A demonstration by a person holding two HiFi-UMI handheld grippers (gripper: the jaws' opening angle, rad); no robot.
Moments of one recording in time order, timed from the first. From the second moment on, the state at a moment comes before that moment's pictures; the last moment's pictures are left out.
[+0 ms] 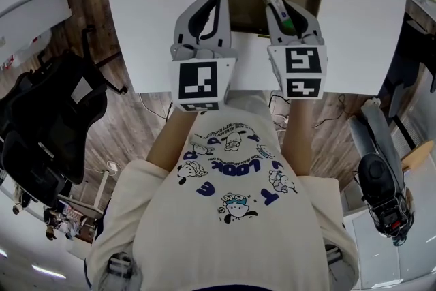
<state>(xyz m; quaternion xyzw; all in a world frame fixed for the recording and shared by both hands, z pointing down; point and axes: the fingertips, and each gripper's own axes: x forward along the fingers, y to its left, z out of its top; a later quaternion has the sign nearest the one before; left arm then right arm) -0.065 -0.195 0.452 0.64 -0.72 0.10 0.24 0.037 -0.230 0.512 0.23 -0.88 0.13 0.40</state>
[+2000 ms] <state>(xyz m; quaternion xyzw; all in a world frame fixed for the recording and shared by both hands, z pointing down) -0.049 -0.172 0.275 0.71 -0.70 -0.01 0.06 0.057 -0.203 0.291 0.47 -0.88 0.01 0.09</state>
